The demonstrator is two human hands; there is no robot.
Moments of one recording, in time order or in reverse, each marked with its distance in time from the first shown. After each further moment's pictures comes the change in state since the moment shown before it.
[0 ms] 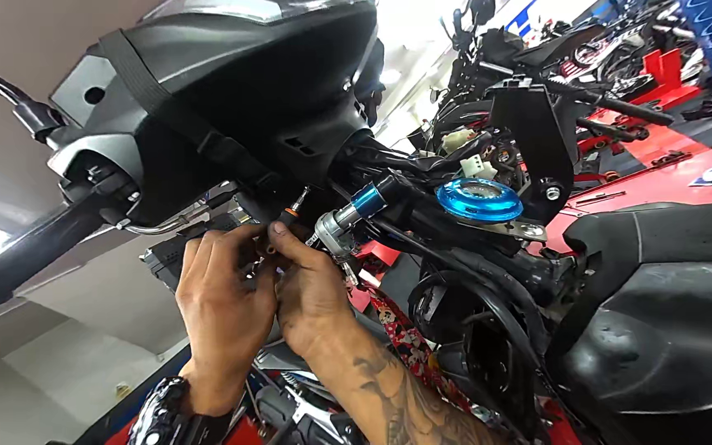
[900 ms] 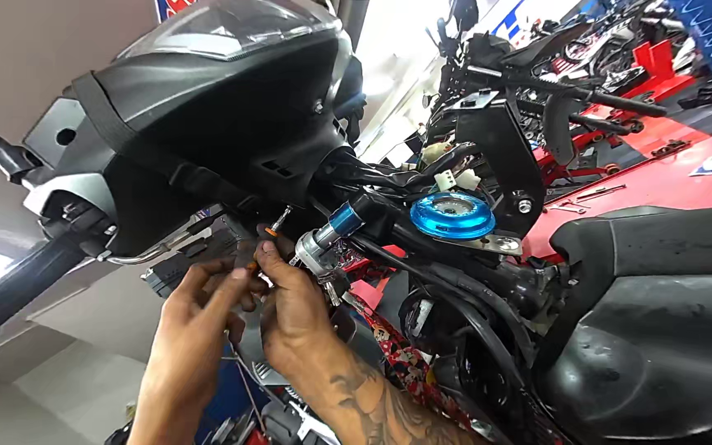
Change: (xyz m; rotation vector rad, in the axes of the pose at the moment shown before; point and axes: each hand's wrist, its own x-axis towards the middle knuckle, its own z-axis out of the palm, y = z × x) left_hand 0.009 0.006 -0.014 -0.630 -0.227 -0.690; right_hand 0.007 0.003 -0.003 -0.125 -0.049 -0.097
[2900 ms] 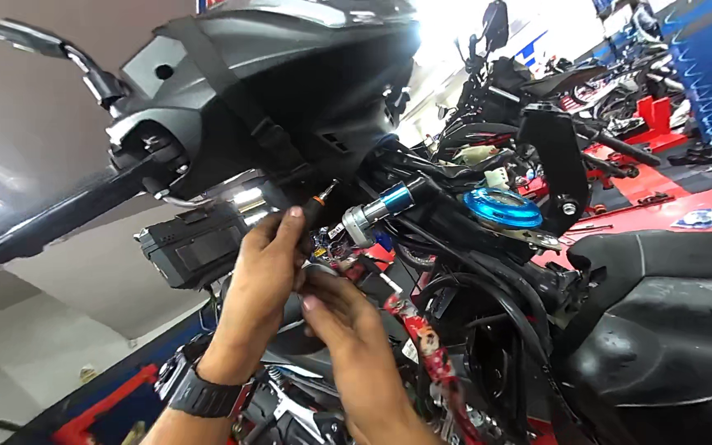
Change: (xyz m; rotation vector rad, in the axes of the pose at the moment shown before) left_hand 0.002 0.020 0.028 -0.267 -0.041 -0.139; right_hand -0.084 -0.006 -0.040 -0.700 0.015 -0.162
